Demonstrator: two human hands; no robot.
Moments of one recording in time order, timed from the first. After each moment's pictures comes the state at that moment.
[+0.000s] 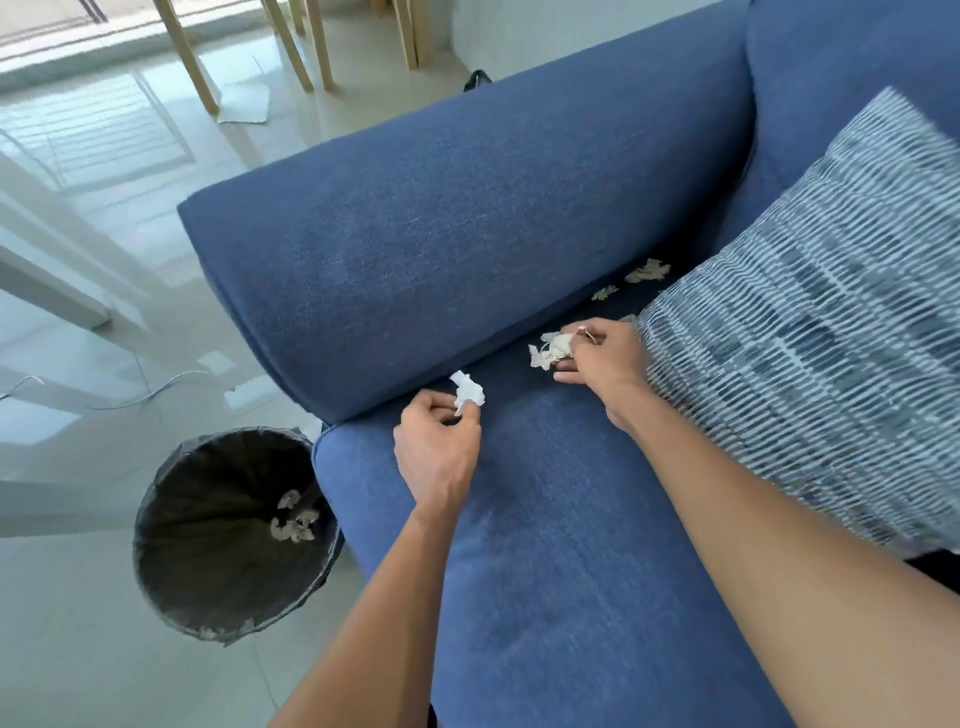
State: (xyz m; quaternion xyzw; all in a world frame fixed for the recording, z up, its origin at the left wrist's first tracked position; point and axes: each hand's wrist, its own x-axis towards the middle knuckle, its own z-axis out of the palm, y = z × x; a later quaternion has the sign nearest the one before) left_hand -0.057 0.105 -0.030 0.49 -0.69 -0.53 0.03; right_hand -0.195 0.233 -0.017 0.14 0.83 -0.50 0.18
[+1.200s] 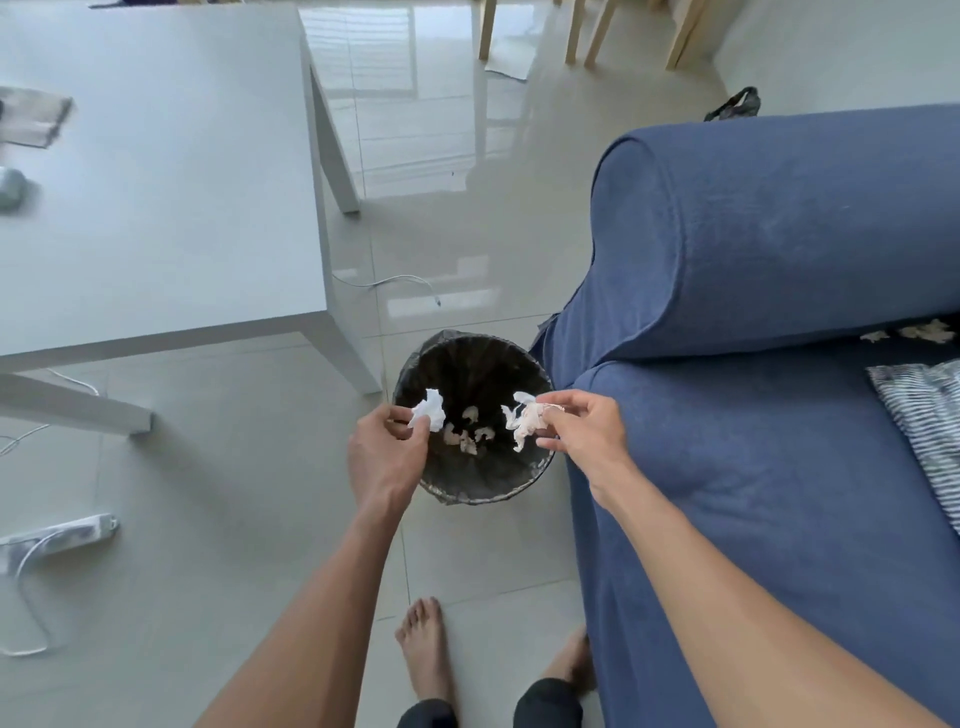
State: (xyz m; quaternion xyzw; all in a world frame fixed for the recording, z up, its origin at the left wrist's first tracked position) left_hand 0.232 -0.139 -0.044 0.62 -0.63 -0.47 0.07; right_hand 0.081 -0.002 -0.026 0.05 0.80 -0.47 0.36
